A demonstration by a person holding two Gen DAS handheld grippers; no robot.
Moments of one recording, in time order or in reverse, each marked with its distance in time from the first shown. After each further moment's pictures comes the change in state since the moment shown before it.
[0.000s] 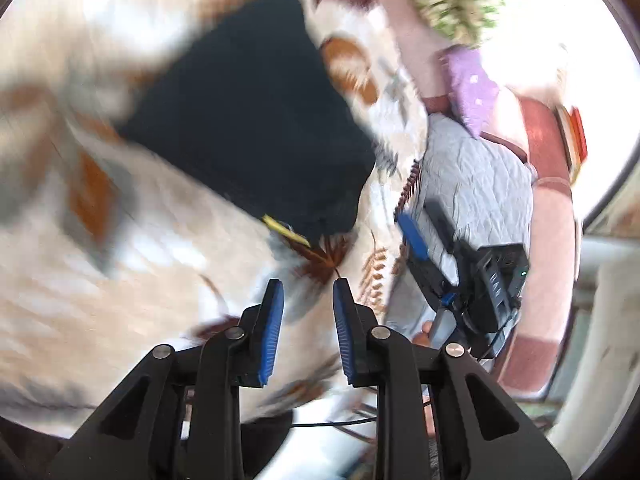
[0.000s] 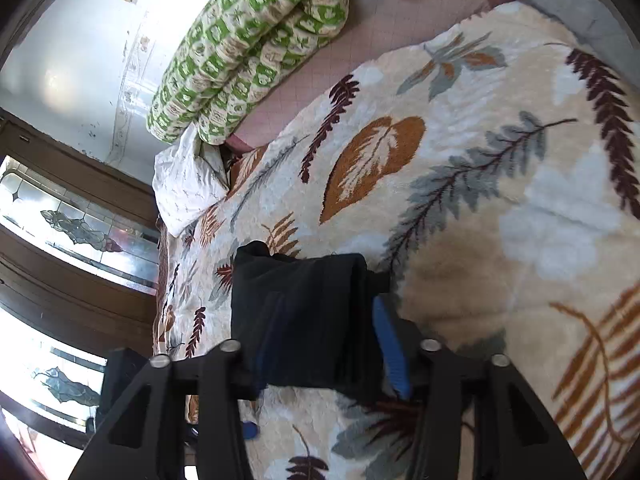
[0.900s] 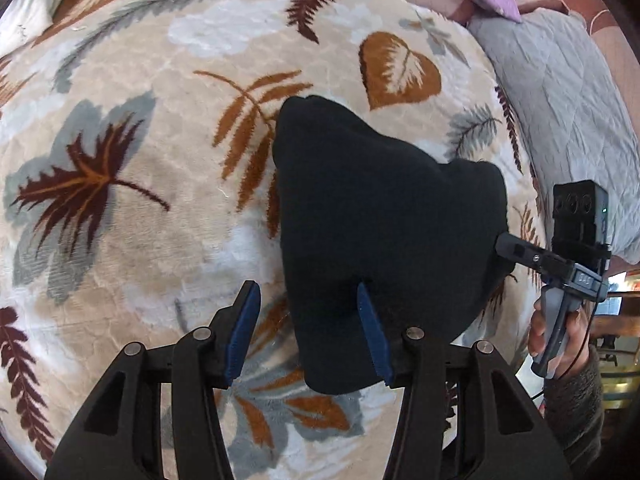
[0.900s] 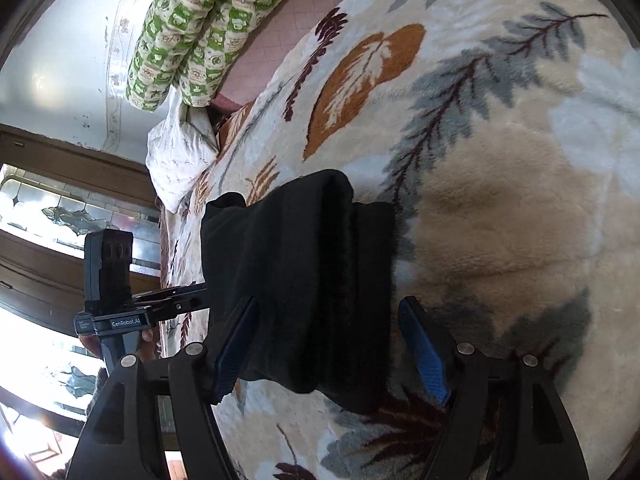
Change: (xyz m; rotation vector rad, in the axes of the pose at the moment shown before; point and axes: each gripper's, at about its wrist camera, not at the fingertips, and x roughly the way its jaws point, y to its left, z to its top) left arm 0.039 0.000 0.113 0.565 0.170 0.449; right arm 0.080 -0.024 -0.024 0.048 0.131 0.068
